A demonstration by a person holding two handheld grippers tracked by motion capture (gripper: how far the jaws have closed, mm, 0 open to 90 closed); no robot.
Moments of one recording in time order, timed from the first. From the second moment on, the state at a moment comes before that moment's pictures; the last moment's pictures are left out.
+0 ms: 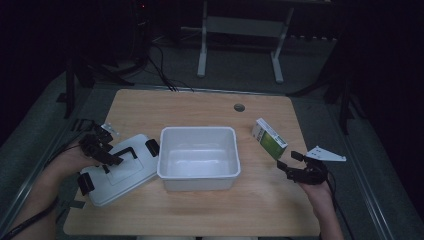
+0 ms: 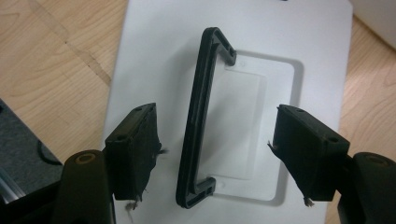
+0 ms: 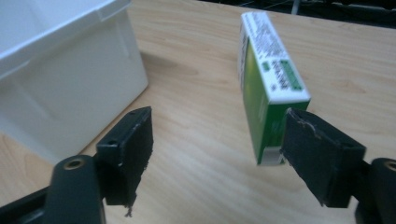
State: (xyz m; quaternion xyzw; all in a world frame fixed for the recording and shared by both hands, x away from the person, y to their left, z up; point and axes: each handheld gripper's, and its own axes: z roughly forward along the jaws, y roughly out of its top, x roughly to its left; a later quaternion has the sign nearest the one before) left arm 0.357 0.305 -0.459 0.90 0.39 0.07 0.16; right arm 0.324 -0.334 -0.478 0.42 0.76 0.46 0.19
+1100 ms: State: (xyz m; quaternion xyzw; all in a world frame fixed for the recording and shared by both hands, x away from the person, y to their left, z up) left arm 0.360 0.302 -0.468 0.91 0.39 0.05 0.16; right arm 0.422 -0.315 -0.466 0.43 0.81 0.37 0.17
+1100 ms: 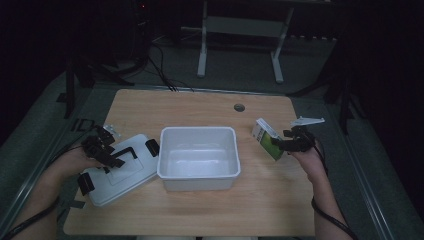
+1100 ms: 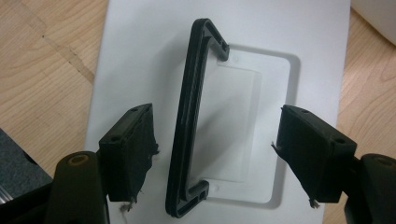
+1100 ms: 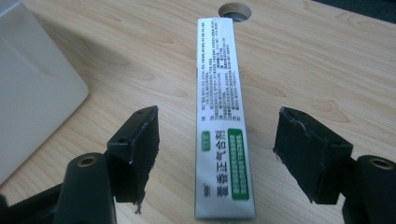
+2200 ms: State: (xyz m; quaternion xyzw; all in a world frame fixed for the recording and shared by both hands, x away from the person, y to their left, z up) left arm 0.358 0.298 -0.470 0.91 0.38 0.06 0.15; right arm 0.467 -0.274 -0.476 0.42 0.89 0.16 0.10
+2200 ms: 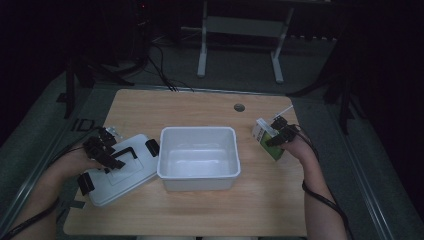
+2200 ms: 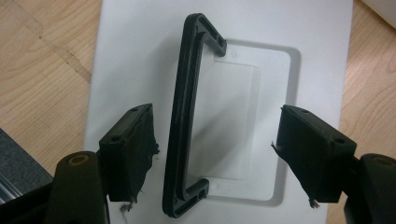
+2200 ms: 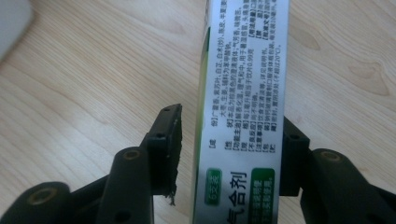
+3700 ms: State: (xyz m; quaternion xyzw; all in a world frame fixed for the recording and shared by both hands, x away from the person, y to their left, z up) left arm 0.353 0.297 -0.463 0.92 0.37 0.05 0.14; right arm 0.428 -0.269 -0.438 0.34 0.93 0.14 0.07
